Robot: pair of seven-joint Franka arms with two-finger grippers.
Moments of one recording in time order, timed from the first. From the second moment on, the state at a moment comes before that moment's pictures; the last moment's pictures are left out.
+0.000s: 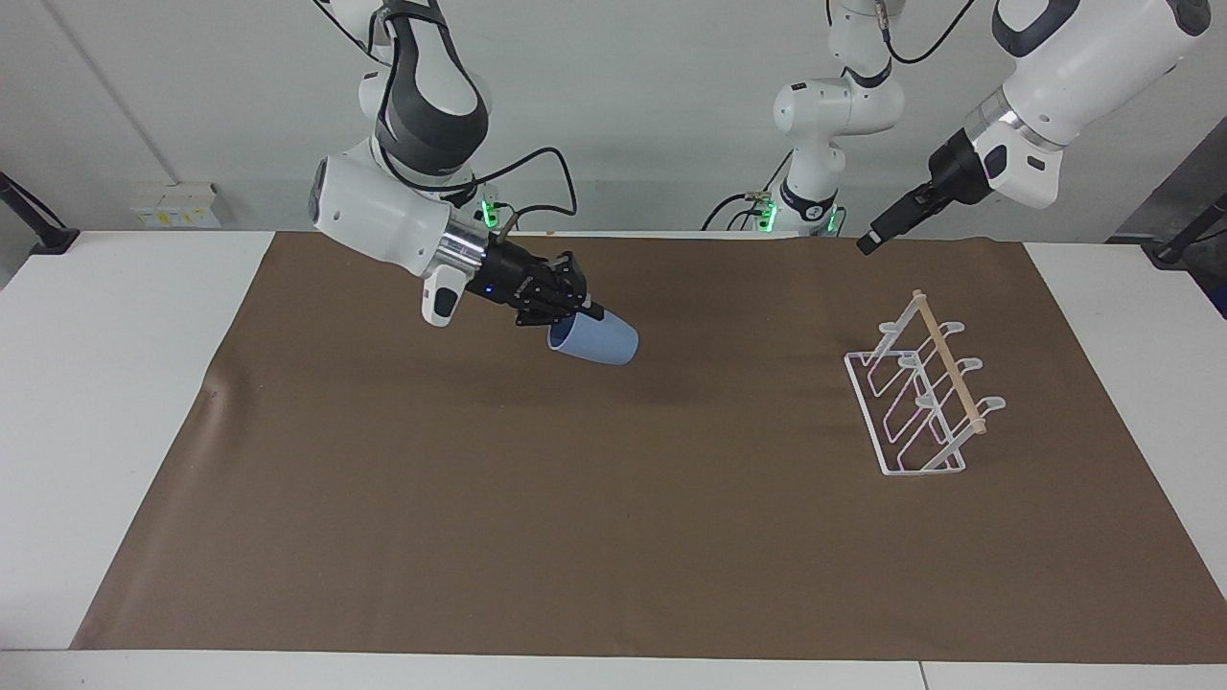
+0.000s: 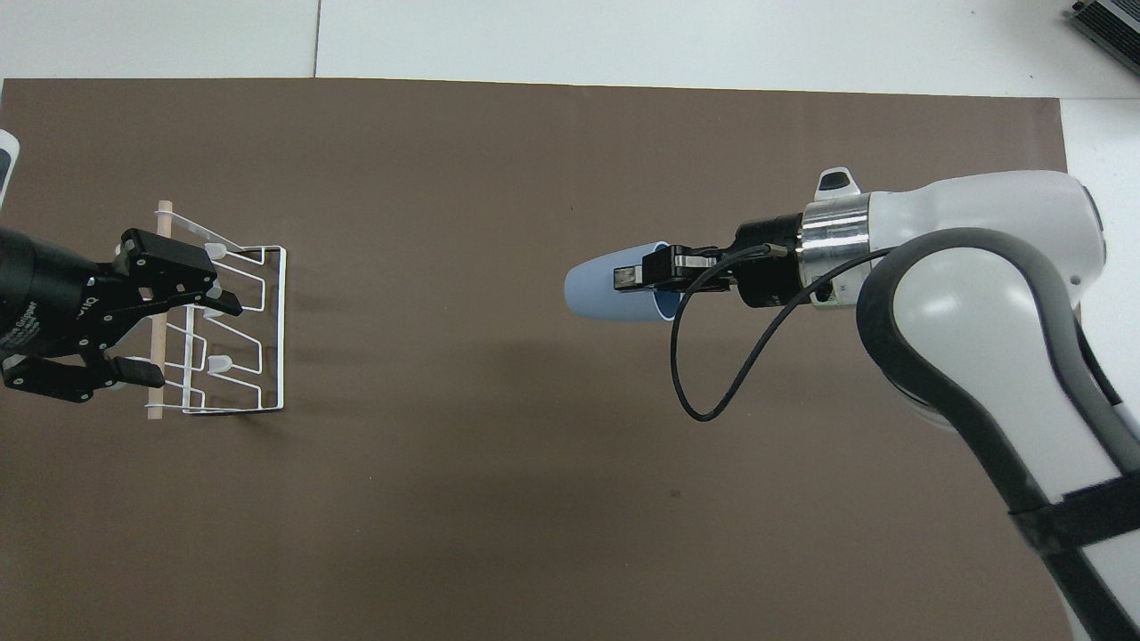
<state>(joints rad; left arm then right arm) 0.03 -0.07 -0.12 -1.65 -0.39 1.47 -0.78 -0.03 0.11 0.32 -1.85 1.07 2.06 -0.25</state>
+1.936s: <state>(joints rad) 0.07 -0.16 -0.11 -1.86 -0.86 1.74 -1.34 -0.03 0.02 0.72 -1.82 1.39 2.50 0.01</state>
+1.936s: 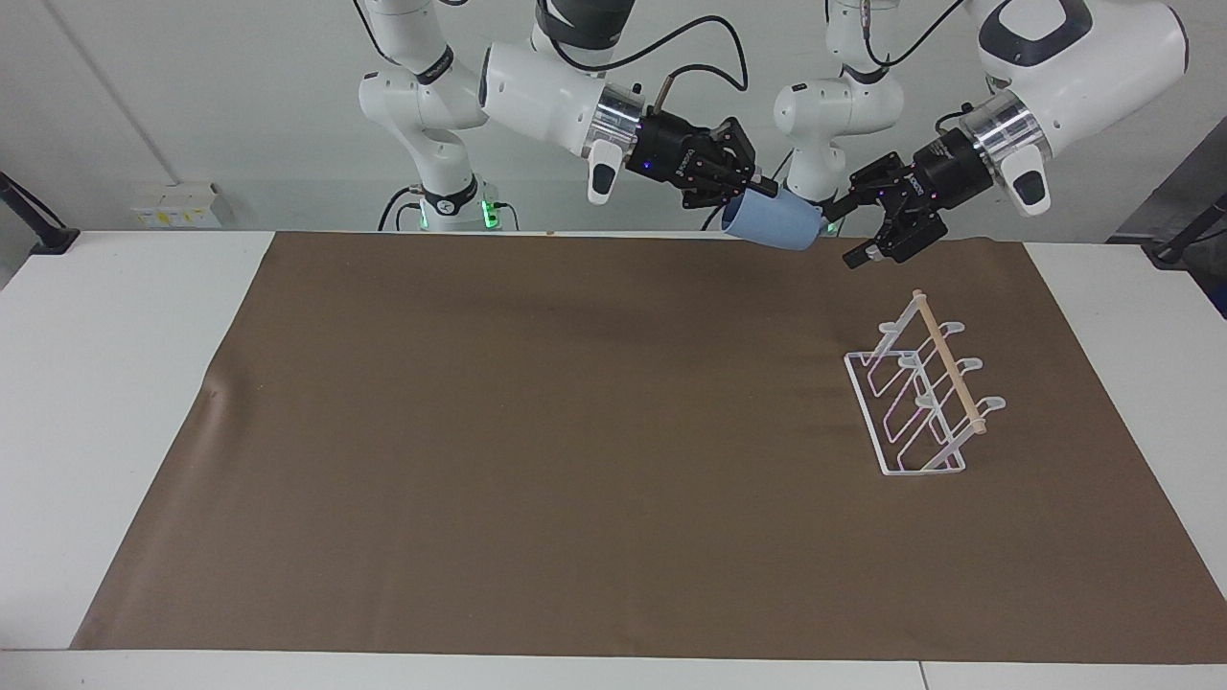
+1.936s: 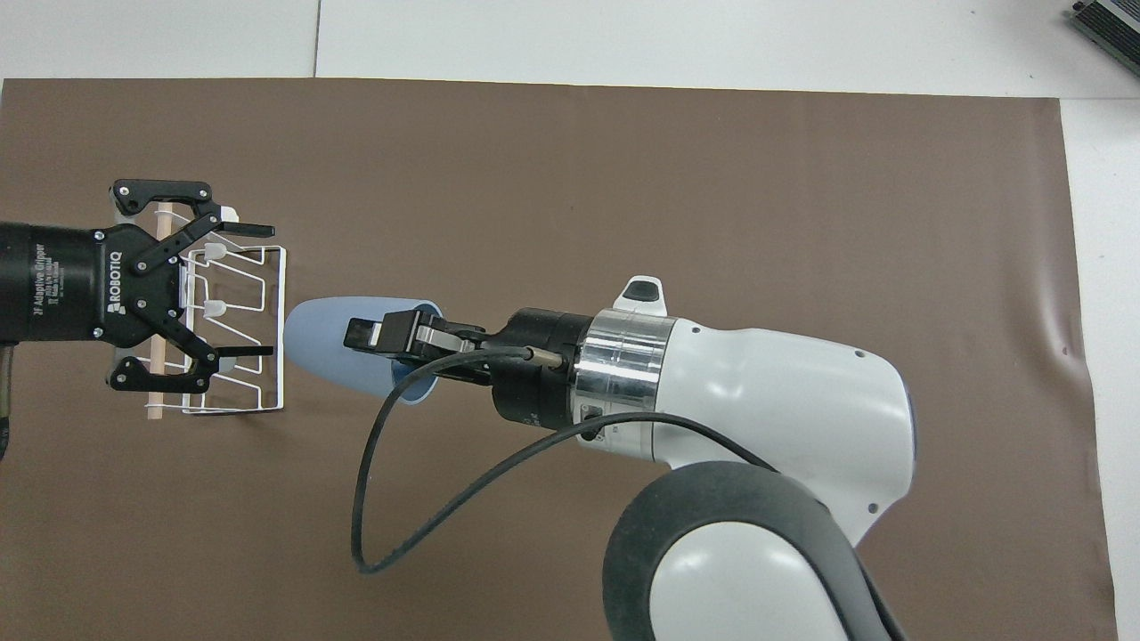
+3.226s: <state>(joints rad) -0.02 -0.20 -0.13 -1.92 -0.86 1.75 -1.40 -0.03 0.02 0.72 -1.82 1.39 2.50 0.01</state>
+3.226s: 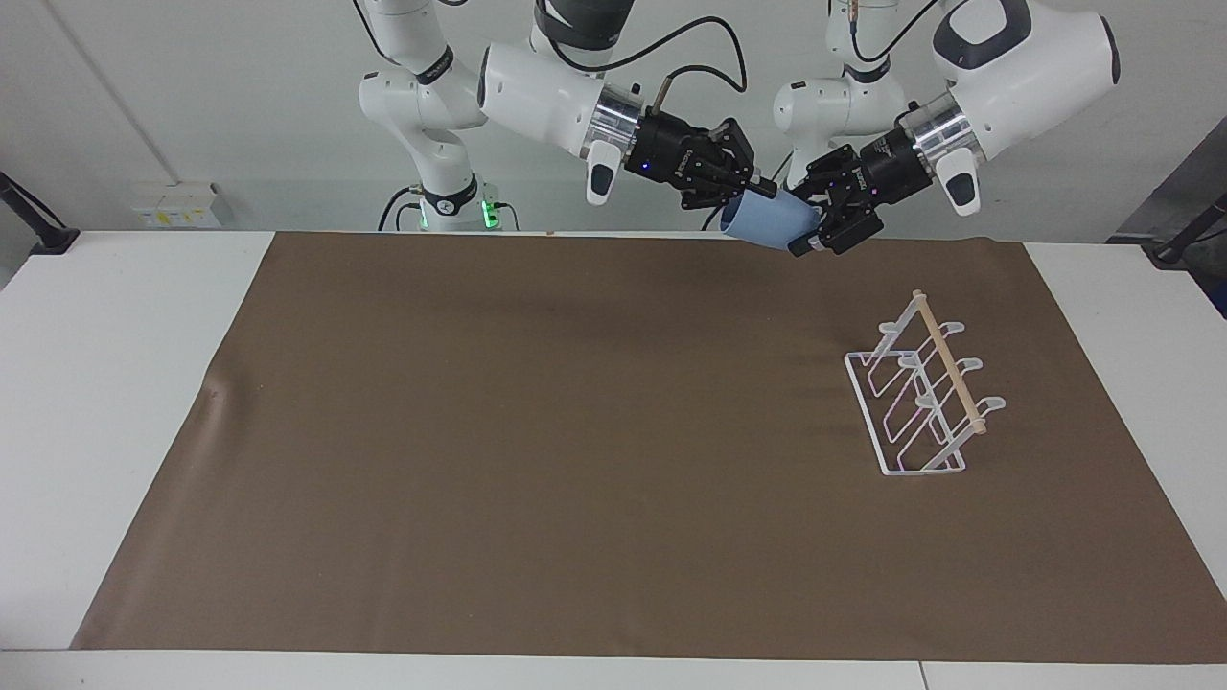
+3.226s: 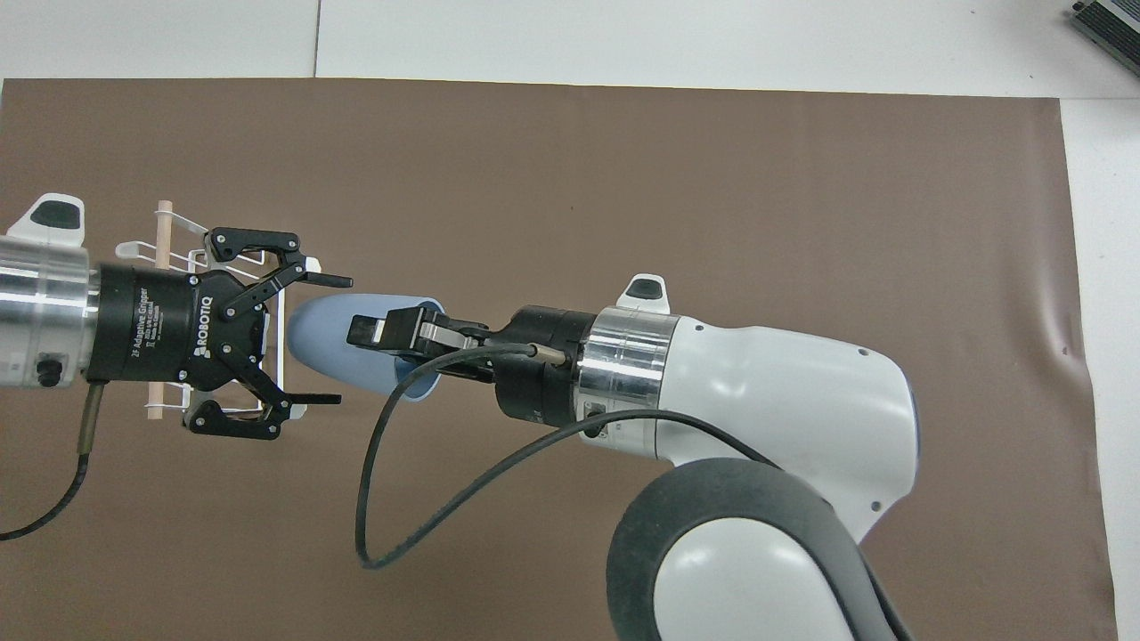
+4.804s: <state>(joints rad) -0.02 -0.21 -0.13 -1.92 -0.66 1.77 -1.41 -0.04 0.02 0.72 -1.82 1.39 2.50 0.01</state>
